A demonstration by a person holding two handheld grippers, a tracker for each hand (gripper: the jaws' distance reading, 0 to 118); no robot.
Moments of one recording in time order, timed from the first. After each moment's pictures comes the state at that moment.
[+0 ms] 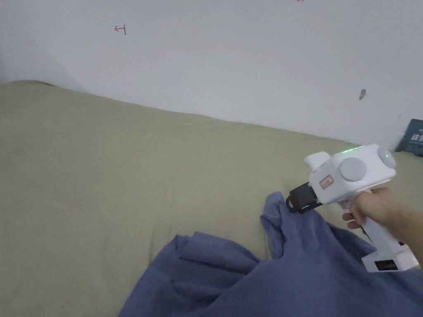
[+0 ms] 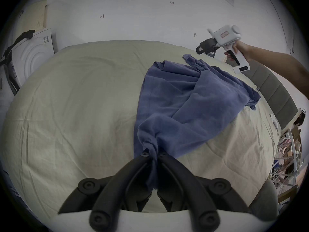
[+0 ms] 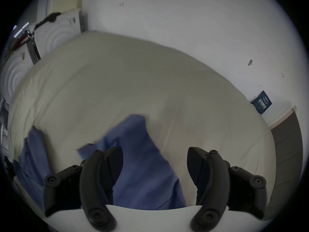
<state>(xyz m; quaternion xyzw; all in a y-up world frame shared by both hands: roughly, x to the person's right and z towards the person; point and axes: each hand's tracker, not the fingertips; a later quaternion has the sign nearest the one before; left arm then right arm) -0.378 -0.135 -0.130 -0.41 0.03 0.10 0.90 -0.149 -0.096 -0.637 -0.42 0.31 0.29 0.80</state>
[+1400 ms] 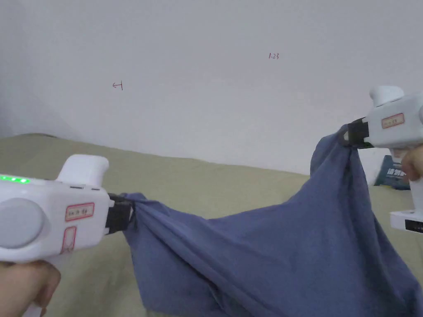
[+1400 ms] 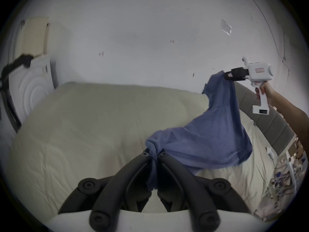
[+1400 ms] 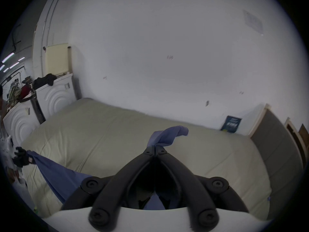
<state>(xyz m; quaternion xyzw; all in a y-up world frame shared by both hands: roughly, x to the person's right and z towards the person) -0.447 0.056 -0.283 -0.26 0.03 0.07 0.96 -0.068 0.153 -0.570 -0.22 0.26 0.11 0.93</state>
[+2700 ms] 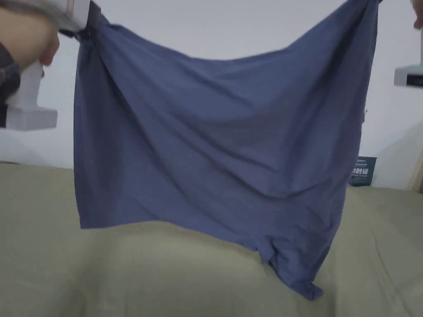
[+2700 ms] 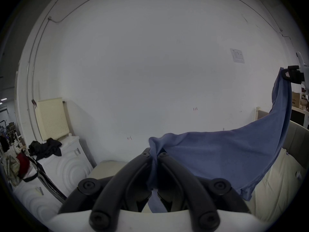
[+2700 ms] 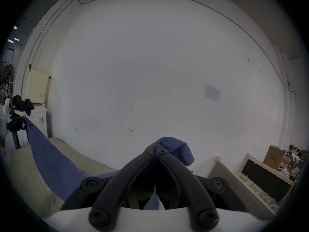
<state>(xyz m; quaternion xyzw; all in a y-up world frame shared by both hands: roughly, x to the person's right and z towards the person) -0.481 0.289 -0.387 -0.12 0.16 -0.05 0.98 -0.045 0.360 -0.511 -0.01 0.14 0.13 0.98</state>
